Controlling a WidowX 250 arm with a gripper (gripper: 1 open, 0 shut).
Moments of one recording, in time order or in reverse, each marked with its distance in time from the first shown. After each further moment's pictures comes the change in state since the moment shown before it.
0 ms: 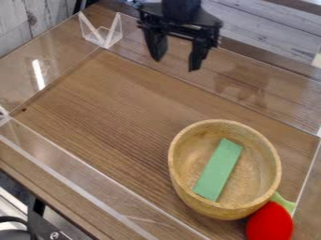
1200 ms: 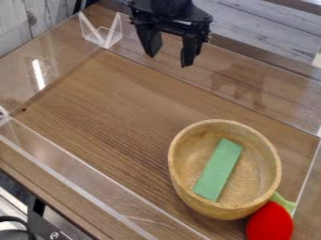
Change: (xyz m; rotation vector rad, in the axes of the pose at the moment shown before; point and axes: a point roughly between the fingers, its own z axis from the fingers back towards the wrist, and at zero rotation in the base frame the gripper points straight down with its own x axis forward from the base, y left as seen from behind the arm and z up) arm -0.001 0.004 0.000 -0.031 -0.032 -0.047
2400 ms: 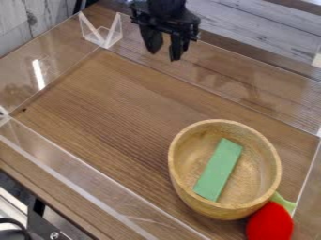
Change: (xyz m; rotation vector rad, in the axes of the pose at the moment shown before) arm 0.030 0.027 -0.030 0.007 -0.004 -0.065
